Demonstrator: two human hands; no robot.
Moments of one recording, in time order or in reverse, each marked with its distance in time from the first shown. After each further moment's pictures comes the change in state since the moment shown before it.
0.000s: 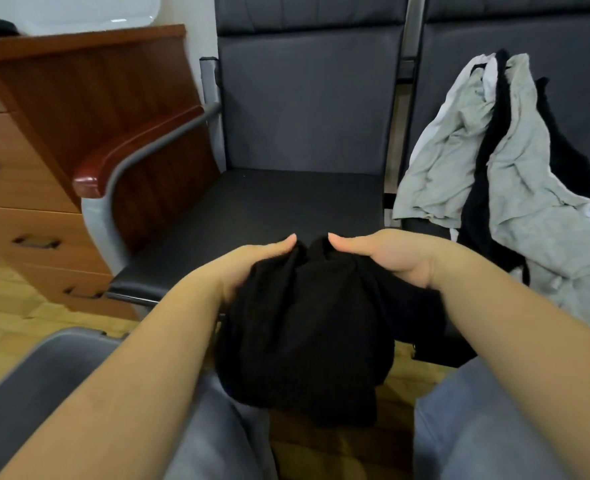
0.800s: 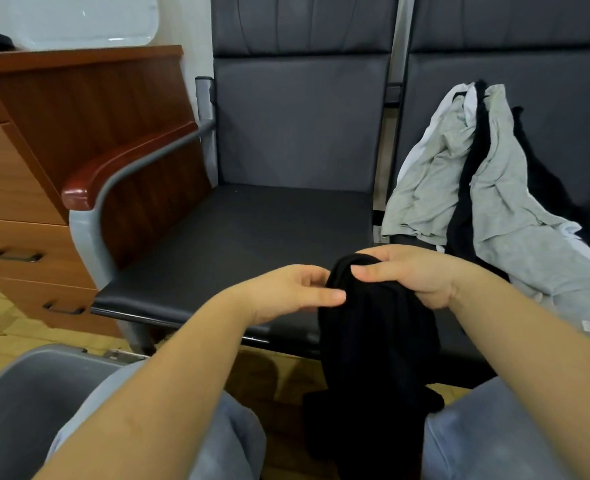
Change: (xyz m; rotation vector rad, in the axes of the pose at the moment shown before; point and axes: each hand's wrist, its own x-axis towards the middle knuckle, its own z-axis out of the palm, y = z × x) left_hand 0.013 -0.002 0.037 0.514 -0.354 0.307; right_hand -0.021 0.010 -0.028 -0.206 -0.107 -0.244
